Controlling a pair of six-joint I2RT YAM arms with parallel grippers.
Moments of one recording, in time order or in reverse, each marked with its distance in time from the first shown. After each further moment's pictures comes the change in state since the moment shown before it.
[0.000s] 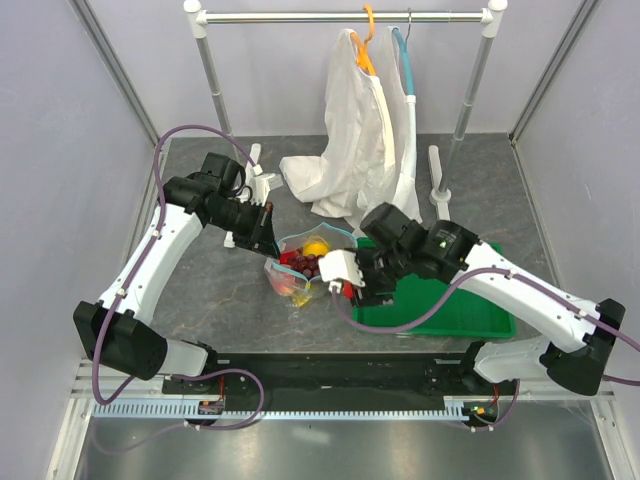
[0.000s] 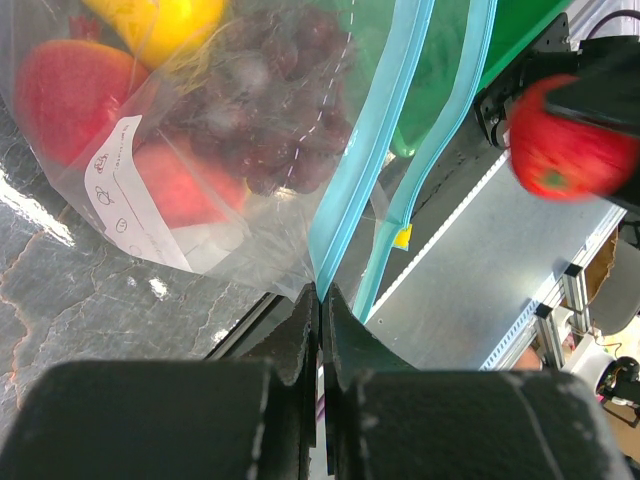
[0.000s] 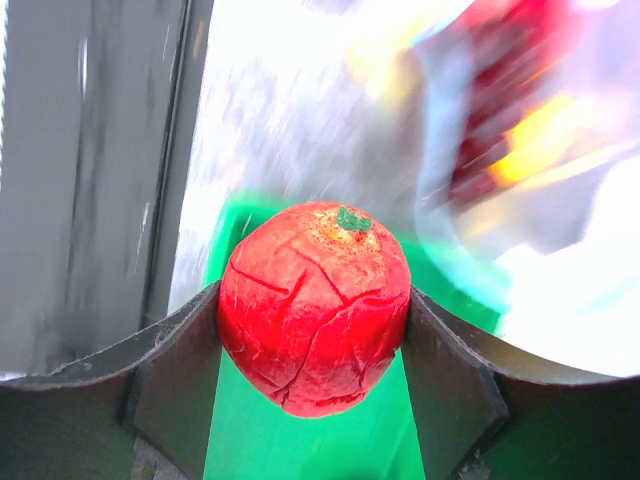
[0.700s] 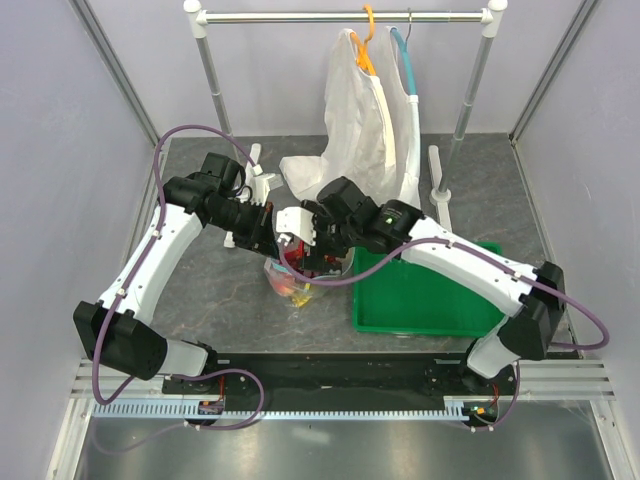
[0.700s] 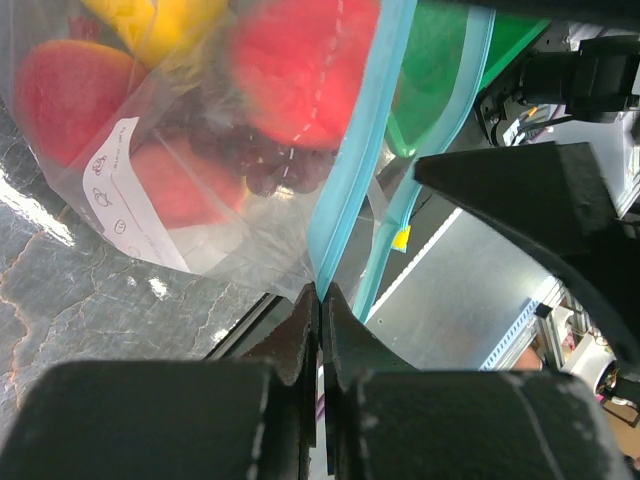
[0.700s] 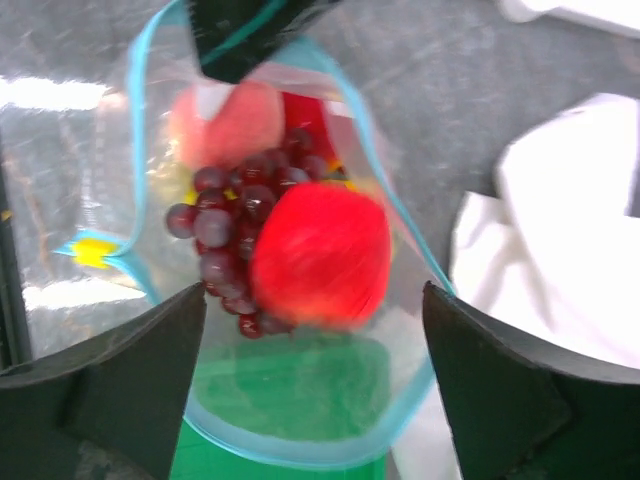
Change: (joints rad) left arm 0.000 0.000 0.000 0.000 0.000 0.000; right arm 0.005 0.307 0.230 0.321 0.154 0.184
